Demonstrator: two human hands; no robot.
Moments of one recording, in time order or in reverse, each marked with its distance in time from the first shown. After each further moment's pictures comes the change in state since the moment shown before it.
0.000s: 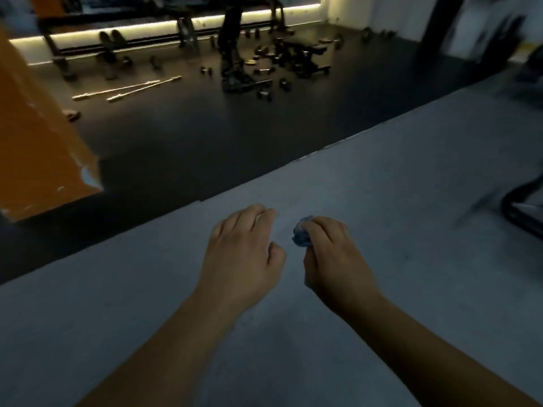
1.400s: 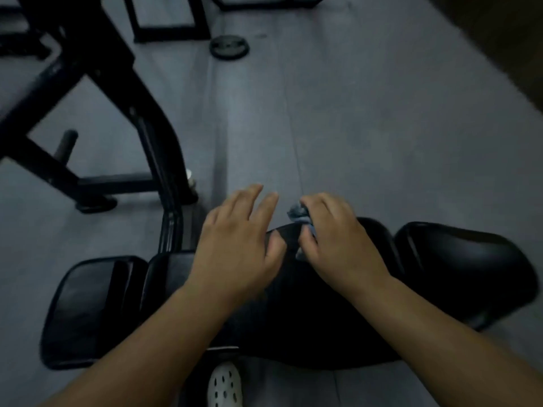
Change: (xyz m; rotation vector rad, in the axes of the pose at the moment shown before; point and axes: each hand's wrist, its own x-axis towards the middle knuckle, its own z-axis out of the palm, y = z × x) left_hand -1.051 0.112 0.082 0.277 0.473 -1.977; right_hand -0.809 -0.532 0.173 0.627 -0.985 -1.719
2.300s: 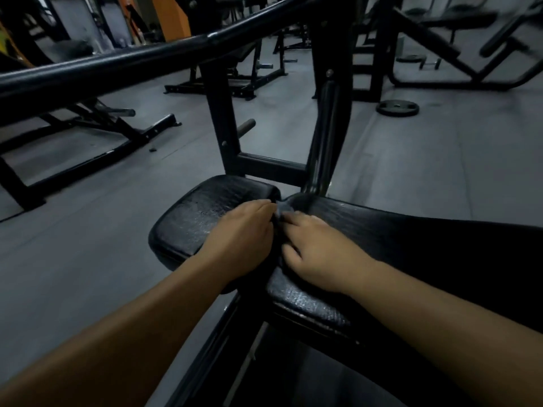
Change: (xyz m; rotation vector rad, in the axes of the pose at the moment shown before) left_hand -0.172 -0.289 0.200 0.139 0.214 -0.381; right_hand -0.024 -0.120 0.372 0.038 -0.281 -0.816
